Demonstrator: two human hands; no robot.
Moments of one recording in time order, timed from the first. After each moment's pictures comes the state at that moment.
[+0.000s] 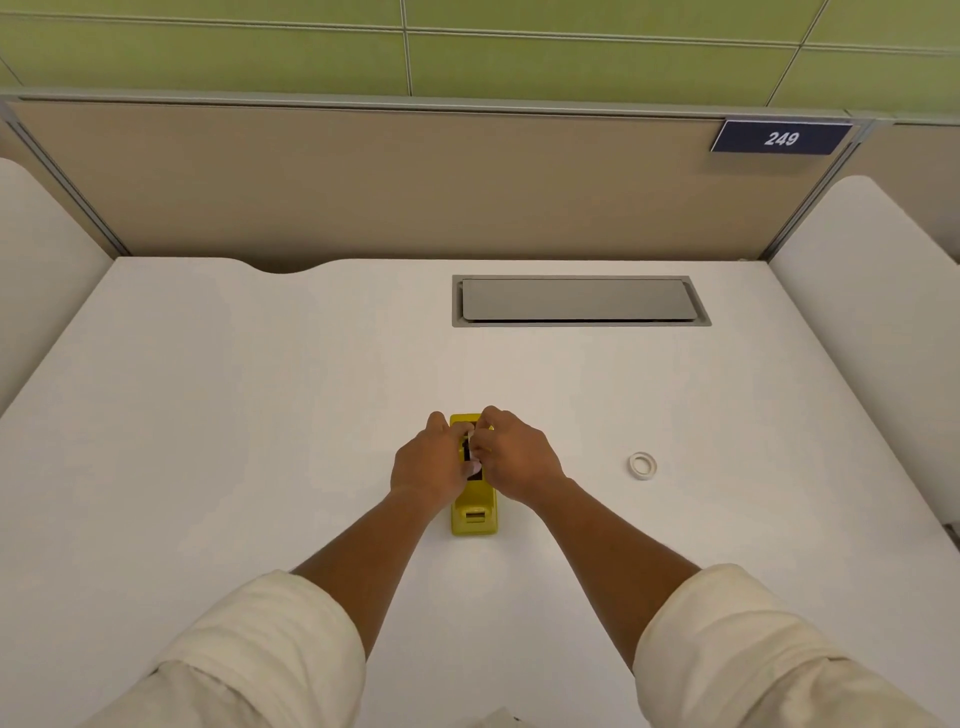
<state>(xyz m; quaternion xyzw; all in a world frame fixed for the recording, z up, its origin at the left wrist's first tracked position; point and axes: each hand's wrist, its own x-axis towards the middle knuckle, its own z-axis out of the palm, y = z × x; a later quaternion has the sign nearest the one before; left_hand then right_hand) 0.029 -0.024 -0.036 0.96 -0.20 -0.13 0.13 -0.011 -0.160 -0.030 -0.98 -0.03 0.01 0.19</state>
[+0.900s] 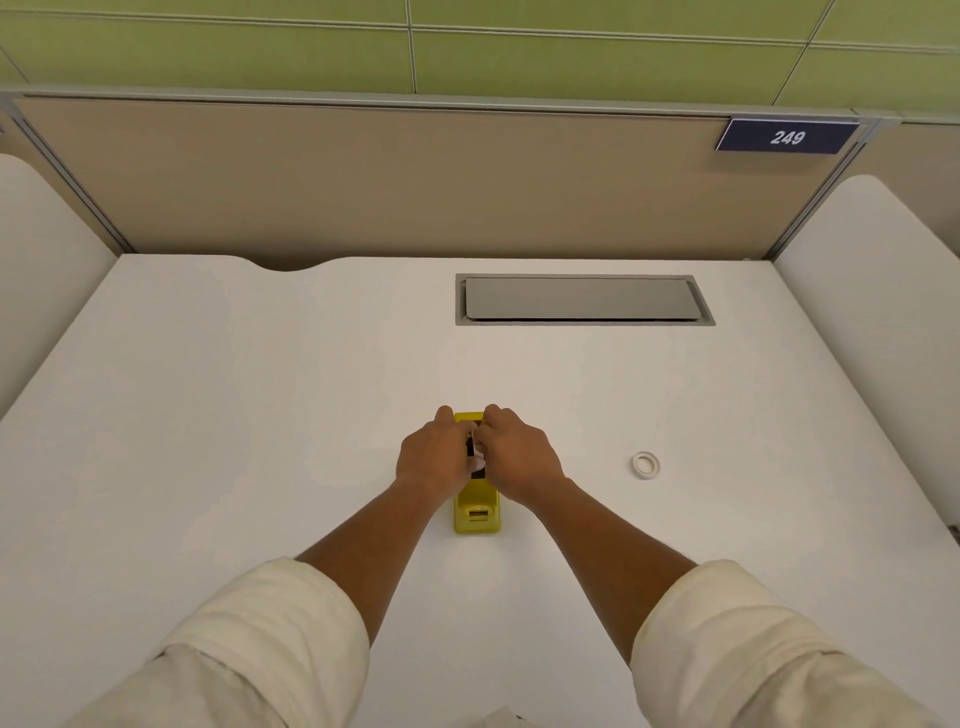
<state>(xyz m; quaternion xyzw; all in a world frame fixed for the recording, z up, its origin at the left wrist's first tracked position) 0.039 -0.028 -0.037 0.96 -0.21 -0.14 0.11 -0.009 -0.155 -0.032 -0.99 -0.04 0.01 0.14</state>
